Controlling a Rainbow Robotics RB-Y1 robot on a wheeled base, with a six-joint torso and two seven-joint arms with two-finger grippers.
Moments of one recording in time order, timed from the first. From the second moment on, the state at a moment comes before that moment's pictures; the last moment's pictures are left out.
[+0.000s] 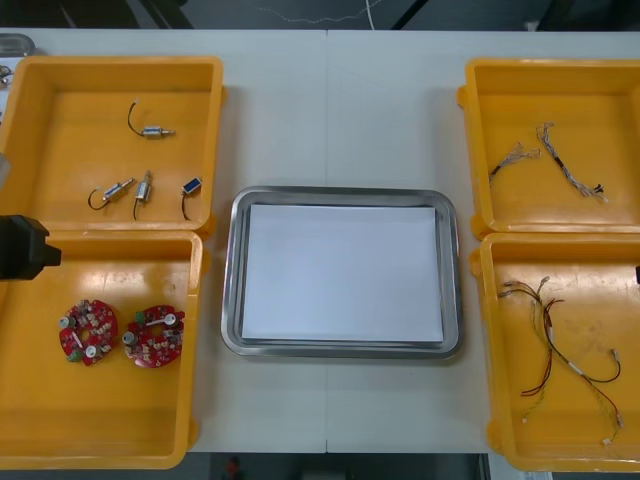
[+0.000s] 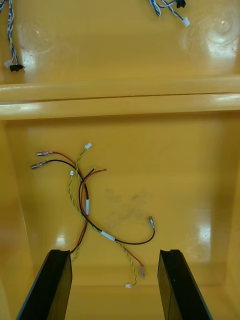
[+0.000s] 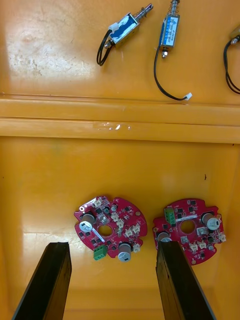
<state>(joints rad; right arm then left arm) -0.09 -0.76 -0.45 -2.26 -0.91 1.92 1.28 -0.16 0.64 0.36 -2.26 0.74 1.91 -1.28</state>
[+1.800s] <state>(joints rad) -0.09 -0.76 -0.45 -2.26 -0.91 1.92 1.28 -0.16 0.64 0.36 -2.26 0.74 1.91 -1.28</state>
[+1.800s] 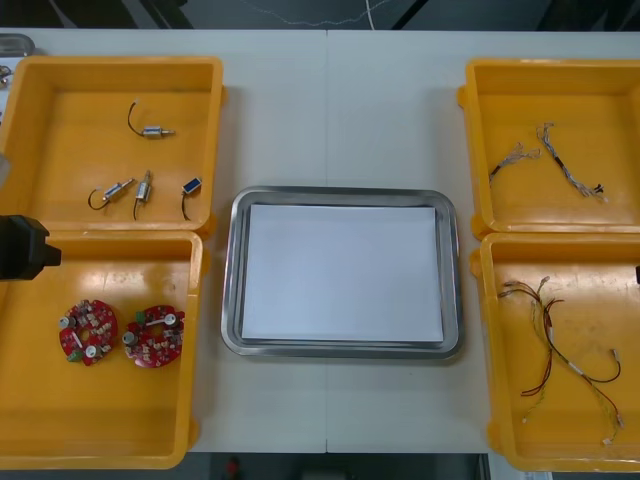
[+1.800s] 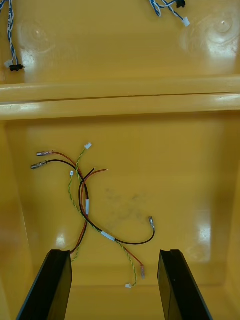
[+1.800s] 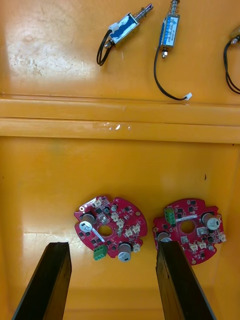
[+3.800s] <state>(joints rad) 0.16 -0.82 -0.45 -2.31 -0.95 1.73 1.57 -0.06 0.71 0.29 -2.26 0.82 1.86 -1.62</state>
